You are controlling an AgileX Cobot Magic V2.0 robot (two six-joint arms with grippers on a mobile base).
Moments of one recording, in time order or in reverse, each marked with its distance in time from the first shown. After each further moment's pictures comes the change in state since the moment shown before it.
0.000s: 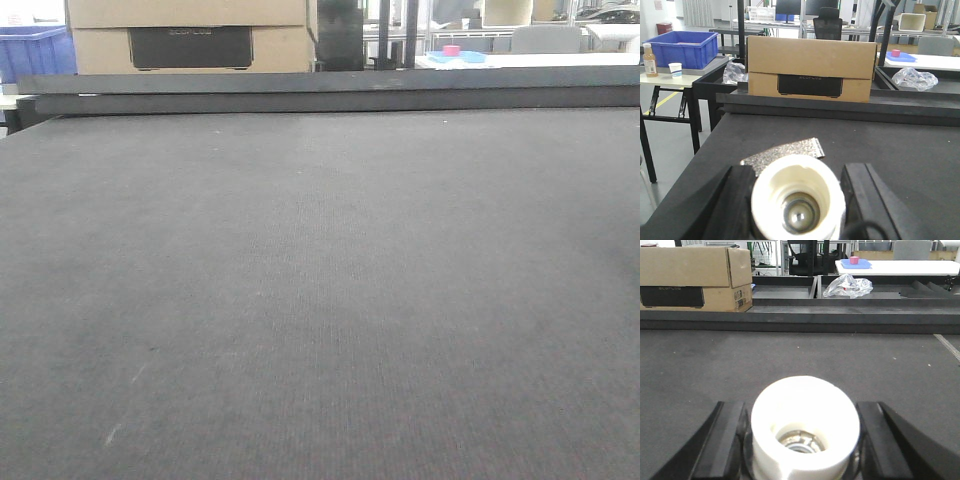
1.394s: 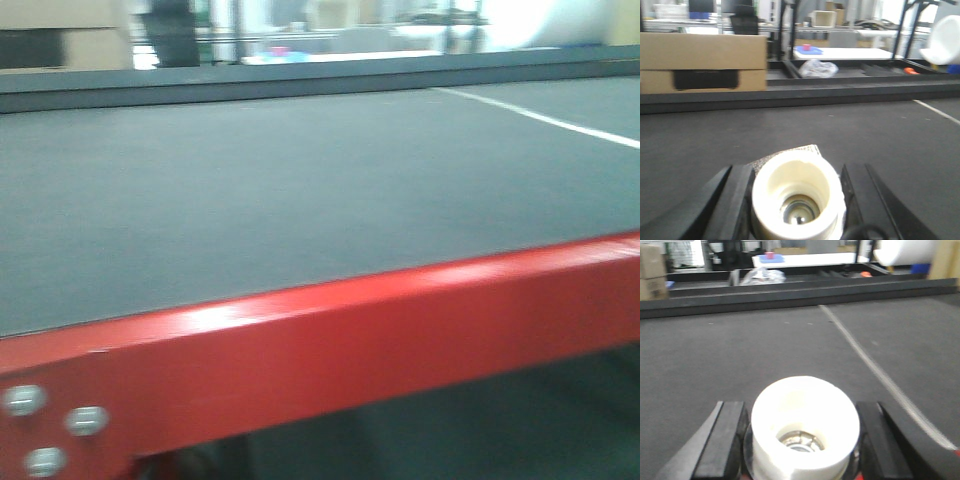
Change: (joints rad) left arm 0.000 -0.002 0.000 0.000 0.000 0.000; right arm 0.000 0.000 0.000 0.000 0.000 0.000
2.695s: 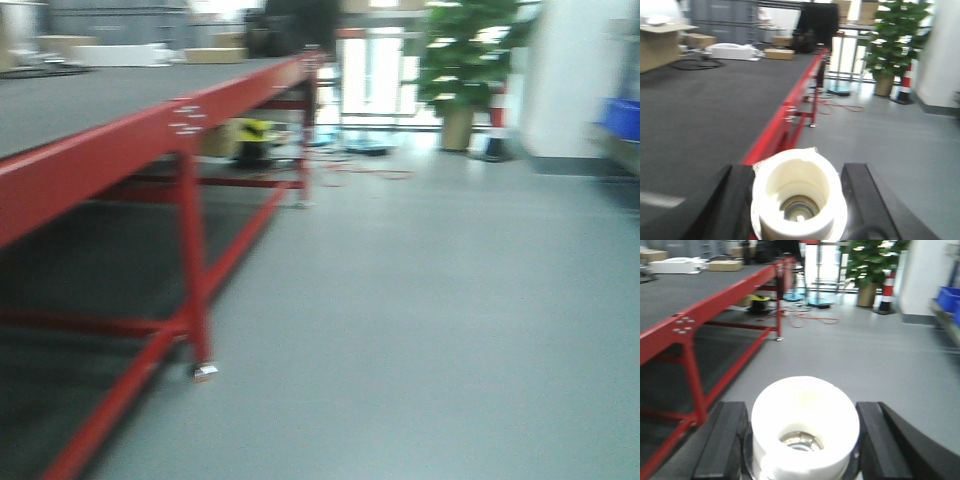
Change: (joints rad) left arm 0.000 0.000 0.000 0.000 0.000 0.000; right arm 0.000 0.000 0.000 -0.004 0.000 0.000
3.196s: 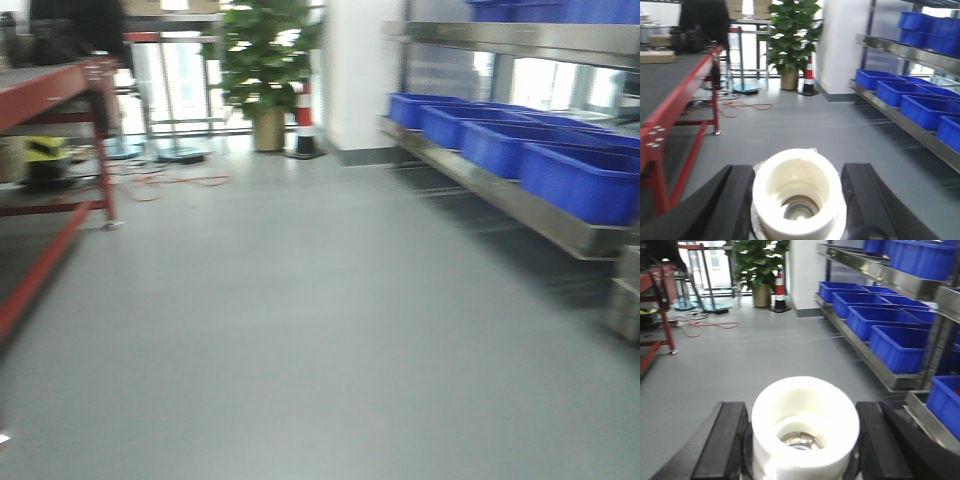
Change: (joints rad) left arm 0.000 0.000 0.000 -0.002 0.000 0.000; right arm 0.000 0.000 0.000 0.000 0.000 0.000
